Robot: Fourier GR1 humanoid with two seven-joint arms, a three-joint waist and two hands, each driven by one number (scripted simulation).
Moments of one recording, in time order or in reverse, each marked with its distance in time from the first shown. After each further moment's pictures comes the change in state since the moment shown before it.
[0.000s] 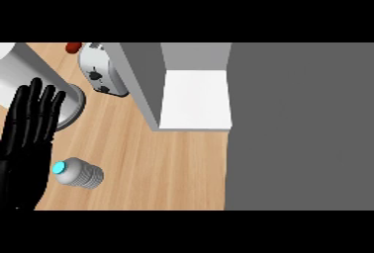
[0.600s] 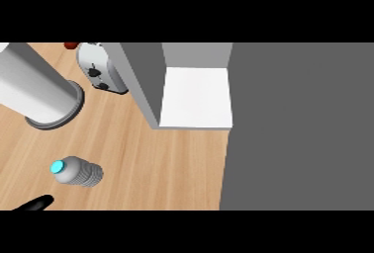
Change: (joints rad) left arm 0.239 -0.078 0.157 -0.192 0.023 0.309 0.093; right arm 0.168 0.010 0.120 -0.179 -0.103 0.093 0.079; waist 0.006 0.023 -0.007
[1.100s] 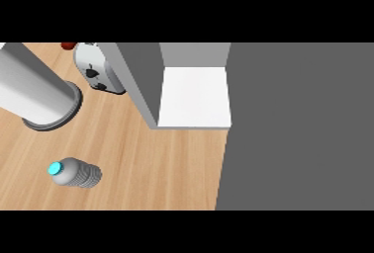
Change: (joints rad) left arm 0.174 -0.005 -0.109 -0.199 -0.050 0.140 0.169; right arm 0.117 0.038 0.216 -0.193 0.095 -0.033 0.119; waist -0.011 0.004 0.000
